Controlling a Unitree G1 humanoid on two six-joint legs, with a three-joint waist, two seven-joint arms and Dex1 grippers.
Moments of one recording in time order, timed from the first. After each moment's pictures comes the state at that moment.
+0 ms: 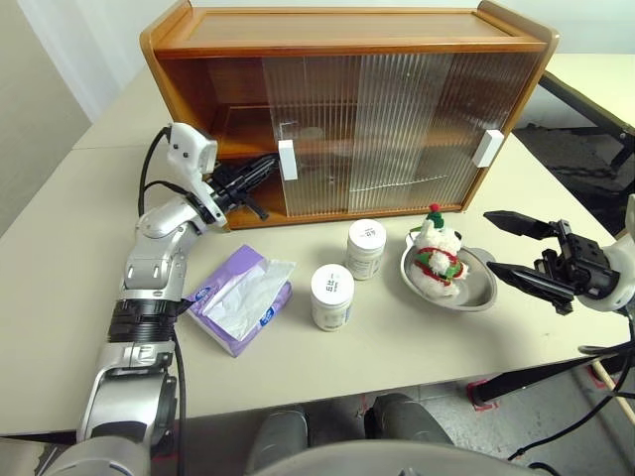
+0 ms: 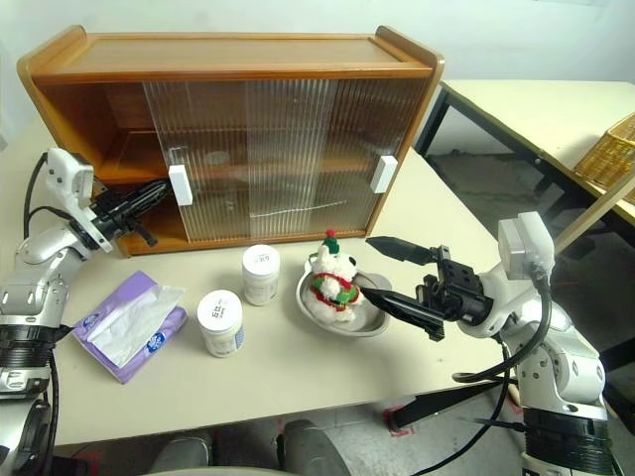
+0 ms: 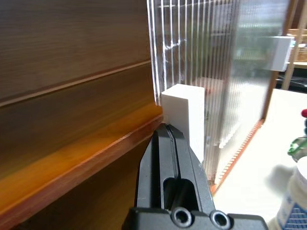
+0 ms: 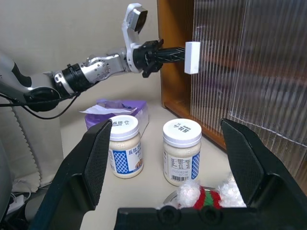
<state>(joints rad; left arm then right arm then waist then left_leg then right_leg) -0.46 0.49 0.10 0.18 -0.33 0.07 -0.77 -0.06 -0.68 -0.34 -0.12 0.82 0.33 1.37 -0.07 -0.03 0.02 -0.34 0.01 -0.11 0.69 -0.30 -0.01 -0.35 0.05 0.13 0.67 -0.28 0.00</state>
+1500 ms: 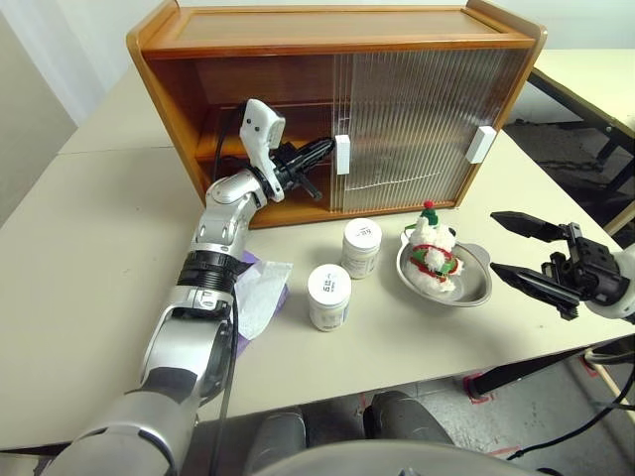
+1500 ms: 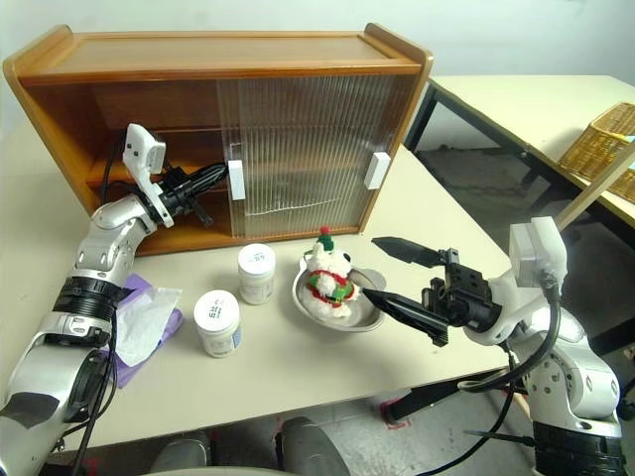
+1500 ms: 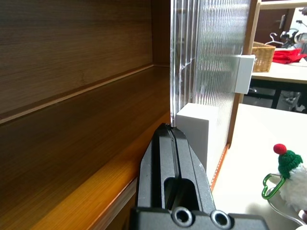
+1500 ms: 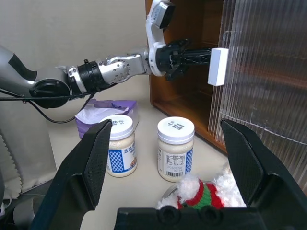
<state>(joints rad) -0.74 0.30 0.02 0.51 -0.23 -0.03 -0.79 0.00 -0.69 -0.38 -0.21 0.85 0.33 1.30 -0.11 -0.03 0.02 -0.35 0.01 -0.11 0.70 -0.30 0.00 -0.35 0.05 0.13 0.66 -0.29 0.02</state>
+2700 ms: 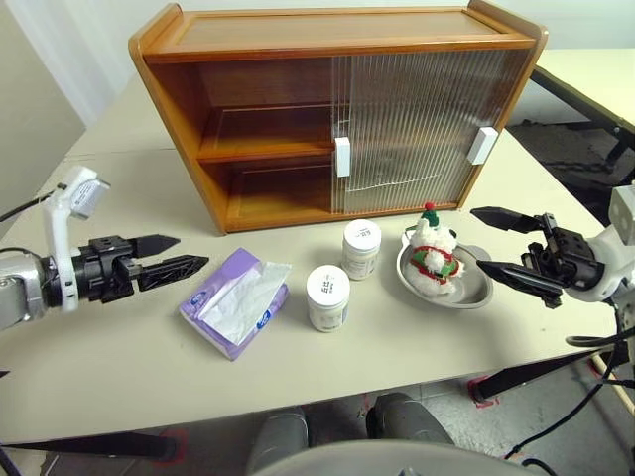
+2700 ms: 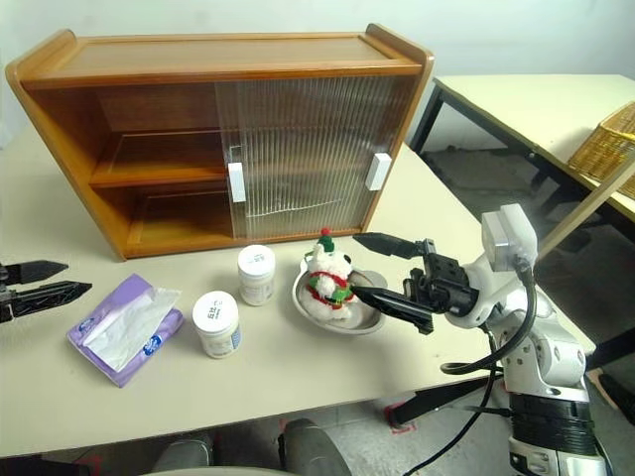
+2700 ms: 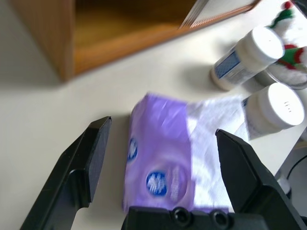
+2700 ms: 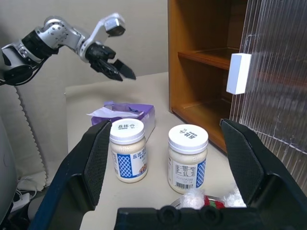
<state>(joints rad) 0.06 1.06 0.55 -0.29 -0.82 1.12 -0.91 -0.12 -0.67 -0.28 -0.08 0.81 0.31 1.40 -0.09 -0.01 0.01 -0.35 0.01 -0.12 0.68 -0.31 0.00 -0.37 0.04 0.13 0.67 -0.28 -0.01</state>
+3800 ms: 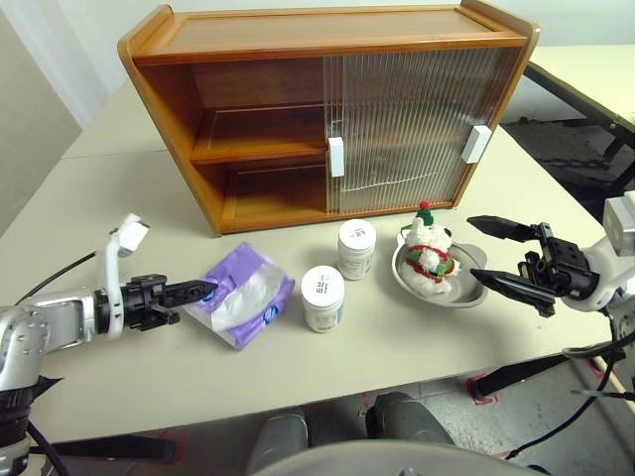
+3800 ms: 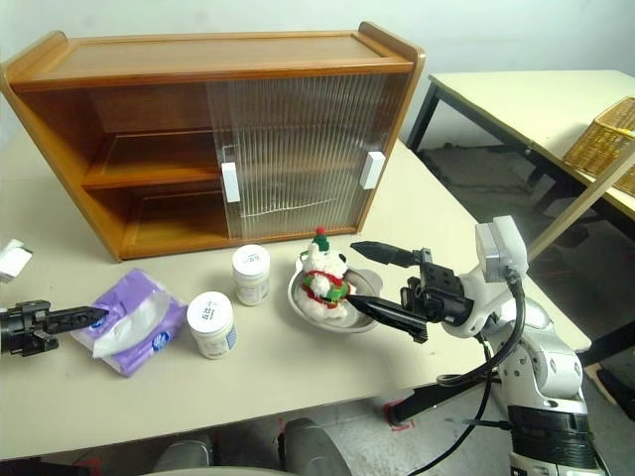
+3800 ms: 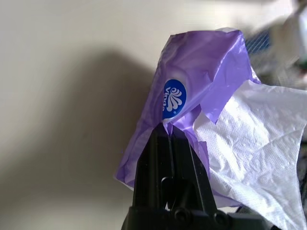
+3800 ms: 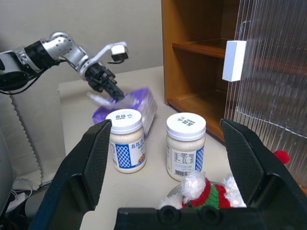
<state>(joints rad) 0.03 0.86 0.50 -0.20 -0.86 1.27 -0.77 -0.08 -0.66 -0.27 -0.11 0.79 0.29 1.37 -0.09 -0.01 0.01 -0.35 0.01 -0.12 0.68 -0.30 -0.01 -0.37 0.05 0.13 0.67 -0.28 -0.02</state>
